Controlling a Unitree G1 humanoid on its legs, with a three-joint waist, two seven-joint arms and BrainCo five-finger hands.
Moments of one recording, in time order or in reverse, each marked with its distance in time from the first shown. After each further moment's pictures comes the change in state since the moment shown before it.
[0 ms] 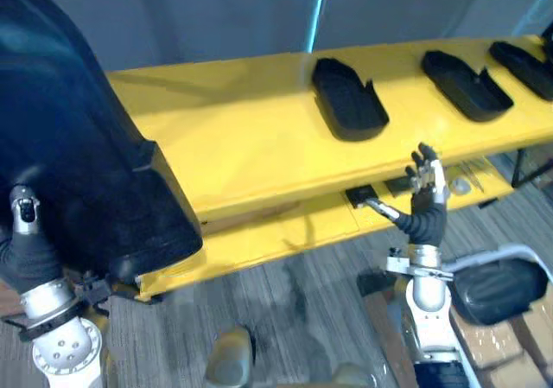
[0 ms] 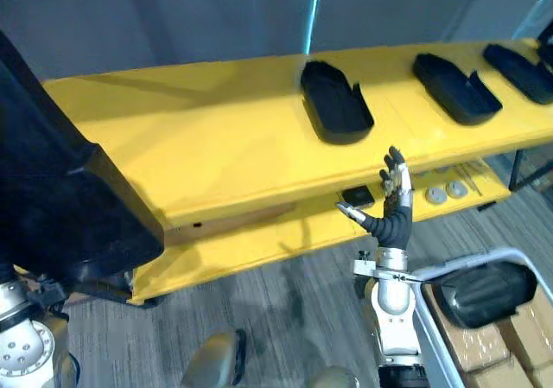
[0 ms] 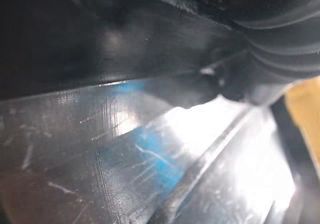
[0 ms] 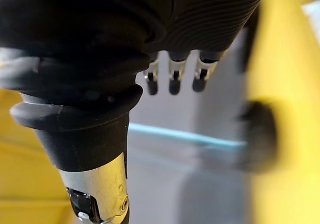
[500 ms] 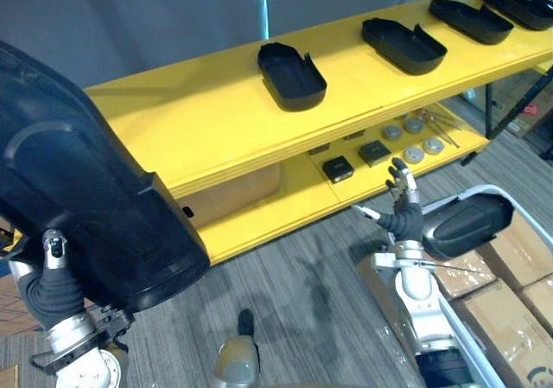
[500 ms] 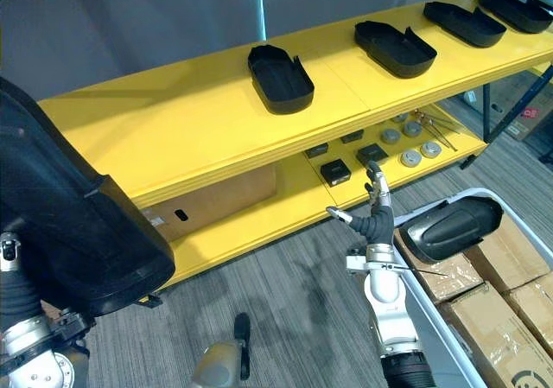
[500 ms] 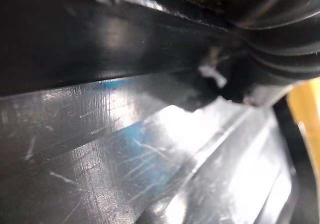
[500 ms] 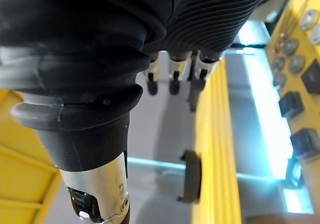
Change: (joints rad) left arm 0.270 -0.185 -0.046 -0.086 -0.021 -0.011 -0.010; right arm -0.043 -0.042 0.124 0.171 0.019 0.147 -0.063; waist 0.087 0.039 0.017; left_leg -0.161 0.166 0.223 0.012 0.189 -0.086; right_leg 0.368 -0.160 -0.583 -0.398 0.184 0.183
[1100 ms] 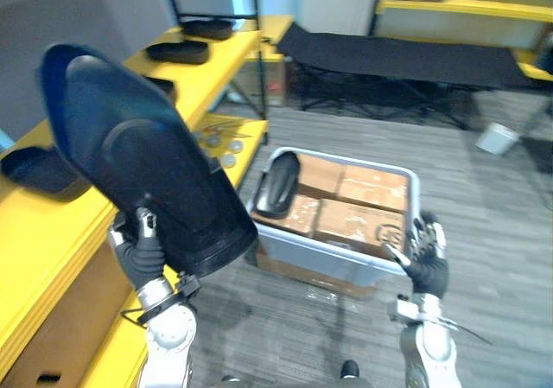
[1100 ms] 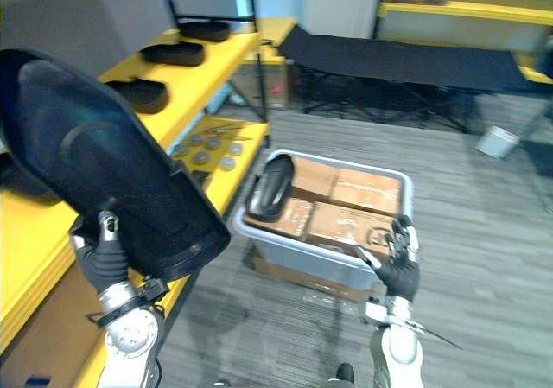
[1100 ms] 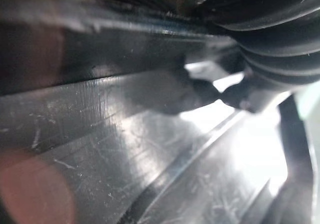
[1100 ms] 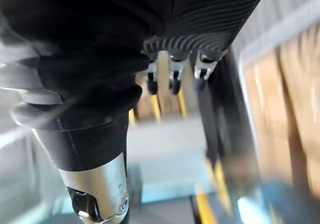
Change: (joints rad) left arm -0.056 0.042 -0.210 0.110 0.252 0.105 0.335; right arm 0.108 0.023 0.104 0.053 0.081 -0.046 0.044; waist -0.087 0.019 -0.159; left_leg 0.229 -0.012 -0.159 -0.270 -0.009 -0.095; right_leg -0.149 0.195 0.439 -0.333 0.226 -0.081
